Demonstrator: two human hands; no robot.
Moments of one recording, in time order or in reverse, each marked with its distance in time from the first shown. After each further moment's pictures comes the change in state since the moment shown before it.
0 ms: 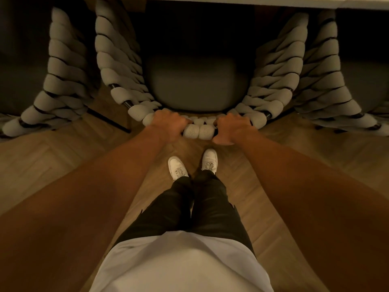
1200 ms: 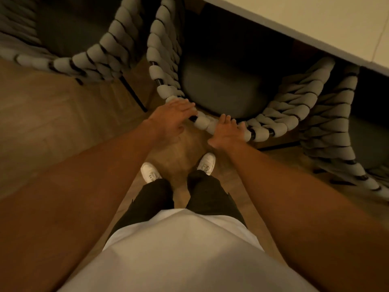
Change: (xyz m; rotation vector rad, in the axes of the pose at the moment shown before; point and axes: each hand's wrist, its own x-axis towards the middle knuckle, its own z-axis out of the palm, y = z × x) left_hand -0.072 -0.006 0.052 -0.253 0.347 -0.084; right_hand -0.026 -0.044 0.014 -0.077 0.046 -0.014
